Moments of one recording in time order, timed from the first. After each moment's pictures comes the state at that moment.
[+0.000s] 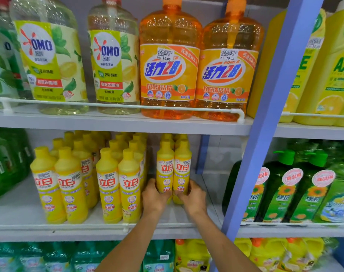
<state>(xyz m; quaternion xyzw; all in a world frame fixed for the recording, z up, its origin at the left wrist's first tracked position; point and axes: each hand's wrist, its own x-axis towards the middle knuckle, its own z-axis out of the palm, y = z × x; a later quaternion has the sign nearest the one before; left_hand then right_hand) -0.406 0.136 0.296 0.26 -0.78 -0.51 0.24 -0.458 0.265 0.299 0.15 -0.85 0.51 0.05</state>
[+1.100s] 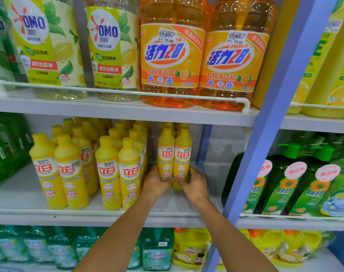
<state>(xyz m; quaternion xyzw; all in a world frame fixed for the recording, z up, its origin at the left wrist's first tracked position) -0.414 0.124 0.305 0.23 -0.82 -0.50 0.17 -0.464 0.270 0.311 0.16 -0.88 0.44 0.03</state>
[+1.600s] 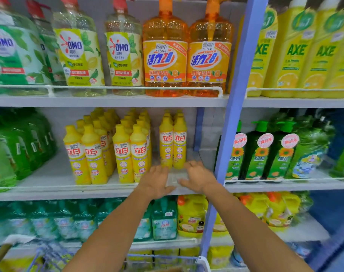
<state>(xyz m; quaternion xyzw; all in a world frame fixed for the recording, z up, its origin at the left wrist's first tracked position) -0.290 0.150 0.332 0.04 -1.00 -0.03 0.03 -0.371 0.326 0.346 0.30 -0.95 0.08 0.01</state>
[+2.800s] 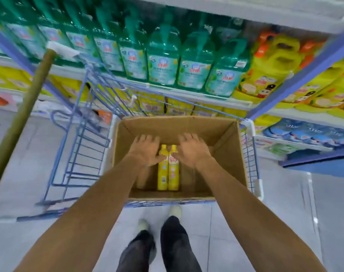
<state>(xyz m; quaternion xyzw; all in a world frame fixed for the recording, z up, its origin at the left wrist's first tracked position) 0.010 0.078 -0.001 0.16 -0.95 -0.09 -0.24 -0.094 0.237 -0.003 0.40 -0.89 -0.04 -0.21</state>
